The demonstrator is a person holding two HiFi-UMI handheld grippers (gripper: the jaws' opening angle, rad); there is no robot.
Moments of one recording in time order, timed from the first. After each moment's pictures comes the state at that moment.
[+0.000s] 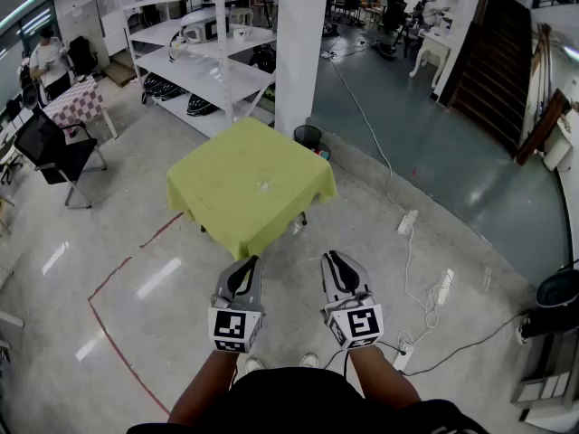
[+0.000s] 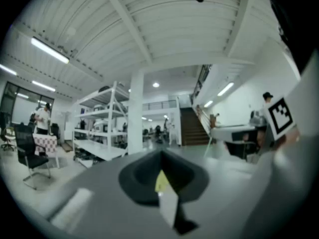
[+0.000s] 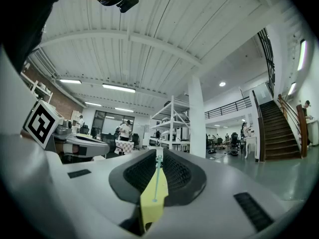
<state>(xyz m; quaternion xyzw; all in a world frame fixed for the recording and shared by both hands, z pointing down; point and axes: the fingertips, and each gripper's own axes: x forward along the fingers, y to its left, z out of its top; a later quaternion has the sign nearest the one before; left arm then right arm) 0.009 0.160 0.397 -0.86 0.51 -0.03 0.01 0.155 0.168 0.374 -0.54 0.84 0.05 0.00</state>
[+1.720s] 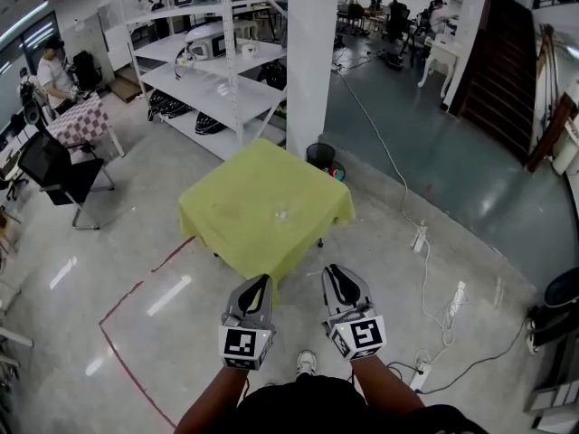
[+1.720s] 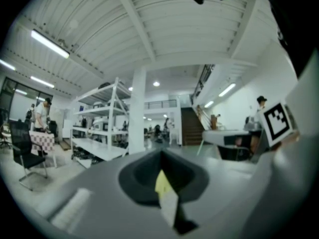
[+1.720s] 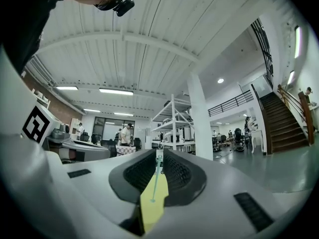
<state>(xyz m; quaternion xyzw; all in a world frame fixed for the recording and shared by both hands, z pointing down) -0.025 0.082 0.403 -0.86 0.51 -0.03 0.00 0.105 0.079 0.387 -0.53 0.85 0.03 0.03</state>
